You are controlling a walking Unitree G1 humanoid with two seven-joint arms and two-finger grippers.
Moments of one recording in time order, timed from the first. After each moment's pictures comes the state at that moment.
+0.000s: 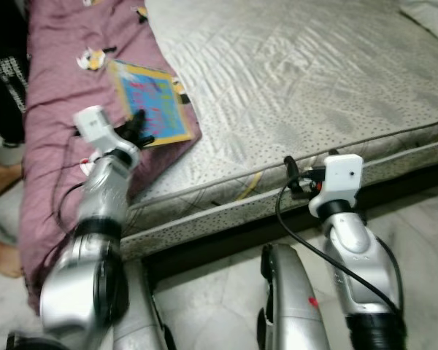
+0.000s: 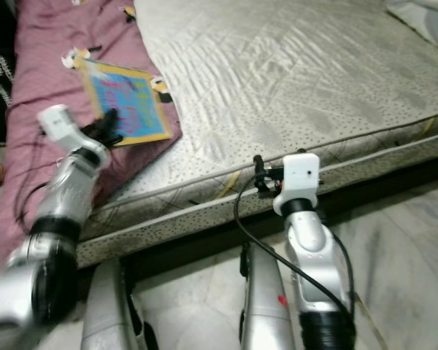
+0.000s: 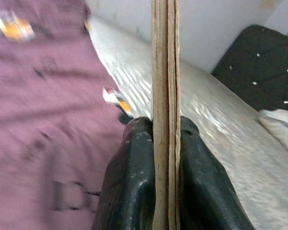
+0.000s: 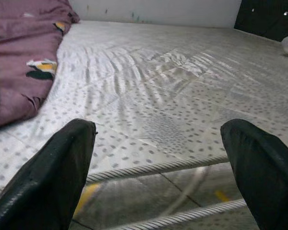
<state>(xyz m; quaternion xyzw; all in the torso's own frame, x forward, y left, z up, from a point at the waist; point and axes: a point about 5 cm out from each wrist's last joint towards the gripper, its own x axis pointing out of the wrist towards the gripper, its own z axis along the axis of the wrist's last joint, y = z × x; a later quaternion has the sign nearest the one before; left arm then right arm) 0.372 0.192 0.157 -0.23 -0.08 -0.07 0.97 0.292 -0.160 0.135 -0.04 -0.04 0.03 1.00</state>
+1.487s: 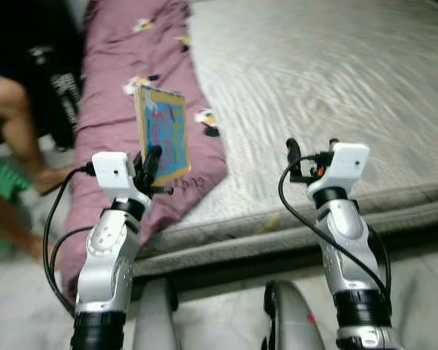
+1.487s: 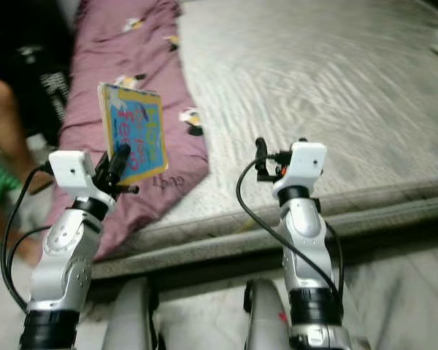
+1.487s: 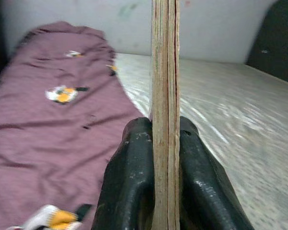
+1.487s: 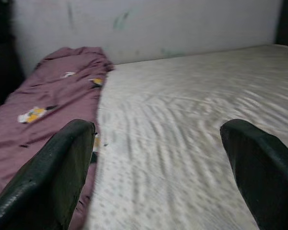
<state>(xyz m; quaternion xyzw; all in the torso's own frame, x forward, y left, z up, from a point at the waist) 0.288 0.148 0.143 -0.10 -0.07 -0.09 0.99 0.313 -0.160 0.143 0.03 -0.08 0.01 1.00</state>
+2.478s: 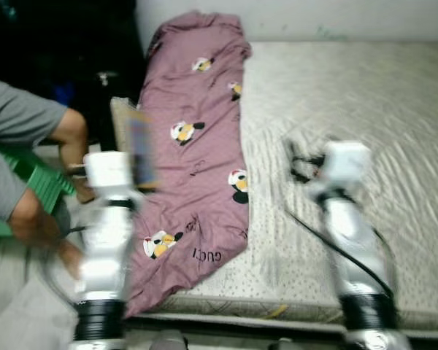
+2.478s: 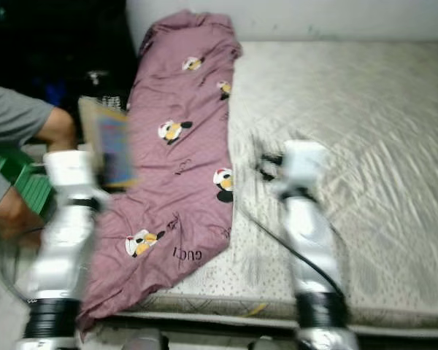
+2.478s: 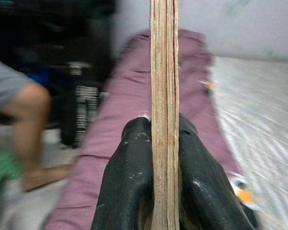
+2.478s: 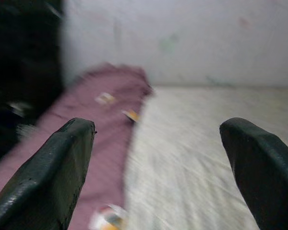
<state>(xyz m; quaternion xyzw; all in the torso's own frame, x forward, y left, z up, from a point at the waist) 0.301 0.147 0.128 -0.04 0.00 -0.01 1.00 0.306 -0.174 0.136 0.00 -0.07 -0.01 1.00</state>
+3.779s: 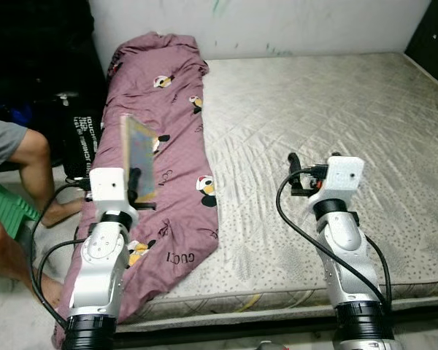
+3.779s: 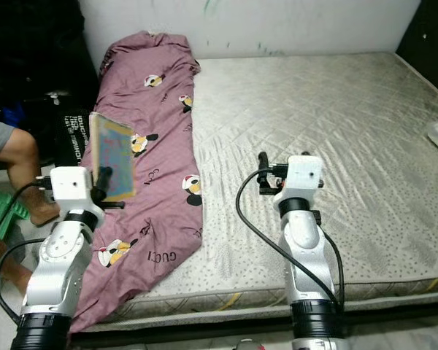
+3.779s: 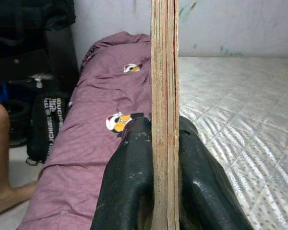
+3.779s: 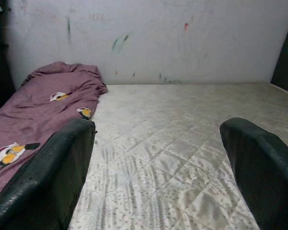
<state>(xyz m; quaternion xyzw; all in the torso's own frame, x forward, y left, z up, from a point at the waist) 0.287 0.172 0.108 -0.01 0.01 0.00 1.00 0.302 -0.168 0.126 -0.01 -0.05 -0.02 1.00</state>
